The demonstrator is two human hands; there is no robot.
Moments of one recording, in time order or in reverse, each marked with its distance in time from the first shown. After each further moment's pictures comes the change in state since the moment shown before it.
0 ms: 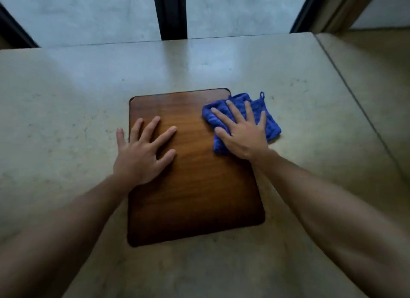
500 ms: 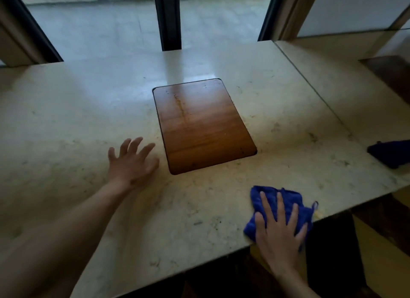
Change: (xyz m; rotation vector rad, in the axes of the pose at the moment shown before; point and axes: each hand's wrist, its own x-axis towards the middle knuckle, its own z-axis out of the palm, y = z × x) left_hand -0.177 -0.063 -0.019 -0.033 -0.067 -0.047; right_hand -0.397 -0.126 0.063 0.144 -0.037 0.750
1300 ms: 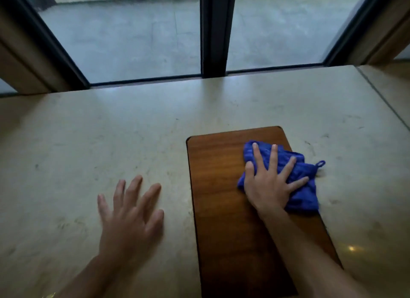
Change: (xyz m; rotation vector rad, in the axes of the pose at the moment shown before) left_hand 0.105 -0.075 0.019 -0.041 0.116 -0.142; right_hand 0.295 -0.285 -0.031 -0.035 0.115 -0.183
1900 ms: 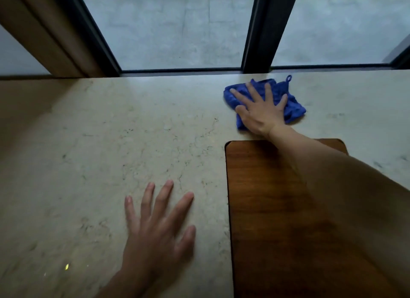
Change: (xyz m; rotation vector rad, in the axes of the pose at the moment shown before) left_hand 0.003 -0.003 -0.001 -0.024 0.038 0.044; right_hand 0.167 -0.160 -0.008 -0.081 -0.124 -0.587
